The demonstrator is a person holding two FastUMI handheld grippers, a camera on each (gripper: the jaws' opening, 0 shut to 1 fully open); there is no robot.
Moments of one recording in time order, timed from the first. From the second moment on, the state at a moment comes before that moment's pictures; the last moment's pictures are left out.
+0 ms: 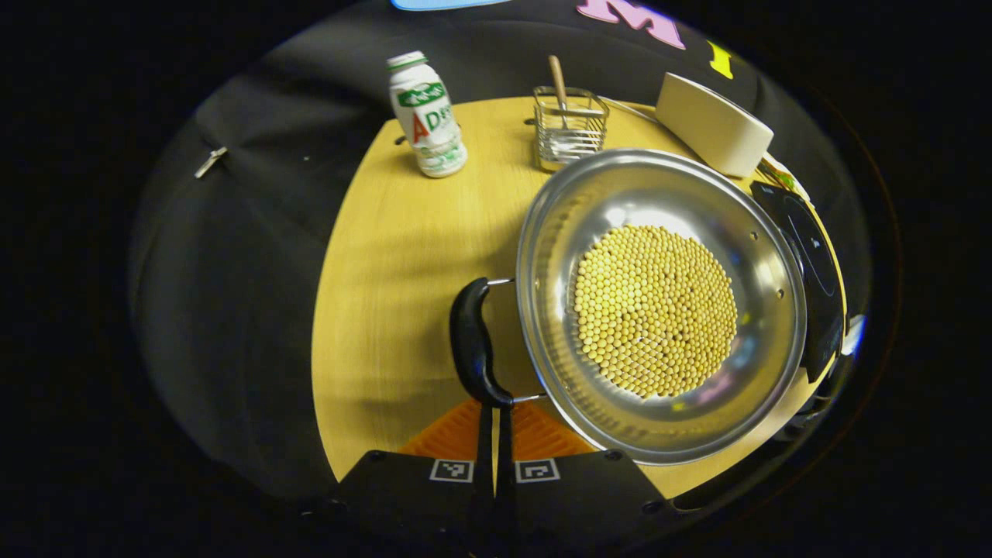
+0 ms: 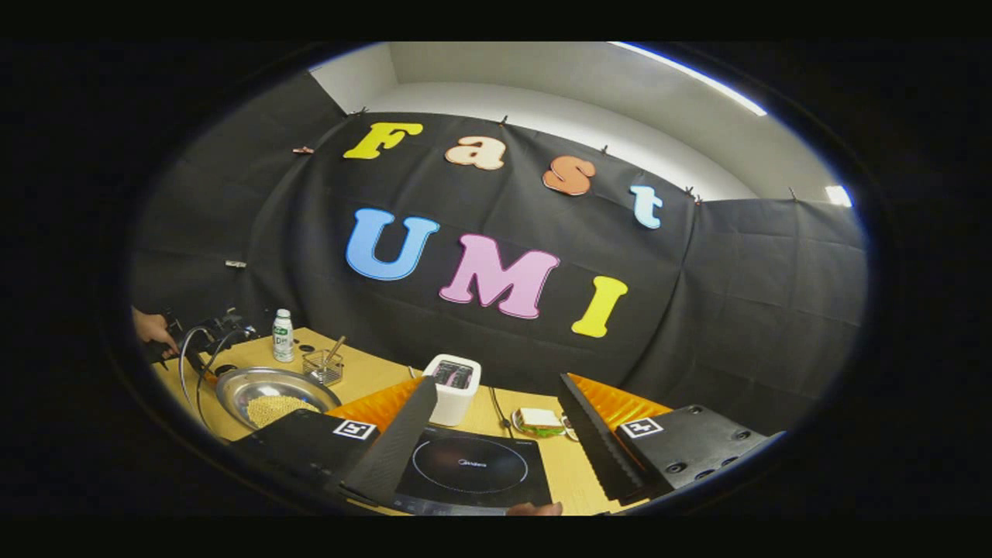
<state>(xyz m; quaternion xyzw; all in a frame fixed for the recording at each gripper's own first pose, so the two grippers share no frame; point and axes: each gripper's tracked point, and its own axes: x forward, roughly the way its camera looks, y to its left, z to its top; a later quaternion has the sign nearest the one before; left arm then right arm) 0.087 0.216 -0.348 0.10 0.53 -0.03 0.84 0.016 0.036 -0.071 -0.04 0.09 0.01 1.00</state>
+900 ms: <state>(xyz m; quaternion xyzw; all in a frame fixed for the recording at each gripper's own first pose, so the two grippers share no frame) 0.094 0.209 -0.256 0.01 0.29 -0.02 0.96 0.051 0.187 -0.198 0.09 0.28 0.16 0.94</state>
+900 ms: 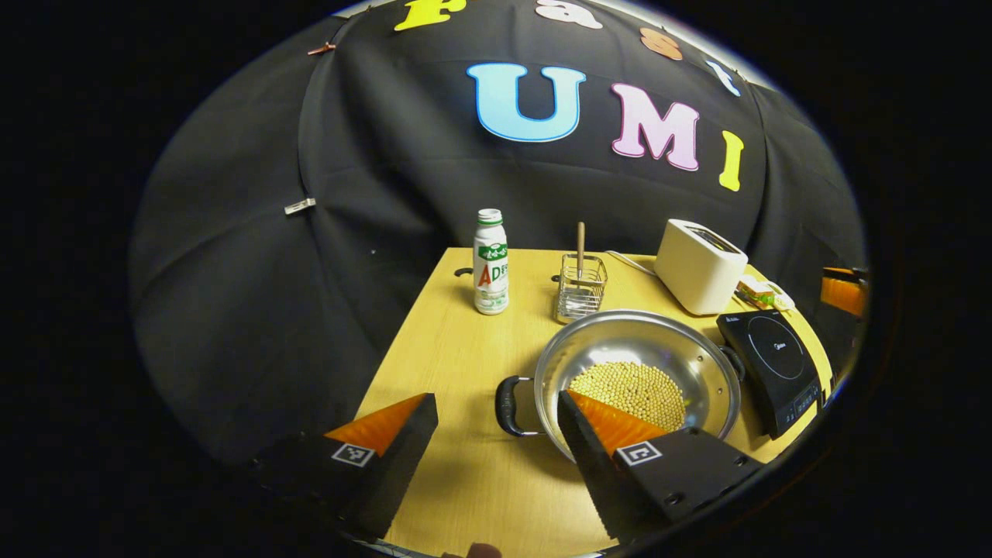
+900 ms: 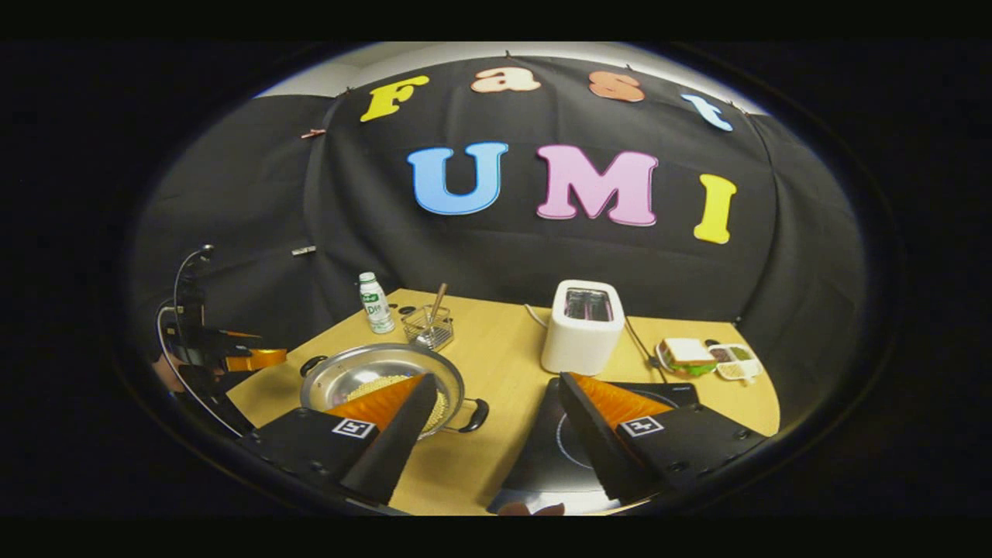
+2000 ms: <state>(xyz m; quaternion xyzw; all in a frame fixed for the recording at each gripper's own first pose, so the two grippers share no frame) 0.150 0.184 -0.366 0.04 0.42 -0.06 0.91 0.065 0.275 -0.395 0.07 0.51 0.14 0.84</state>
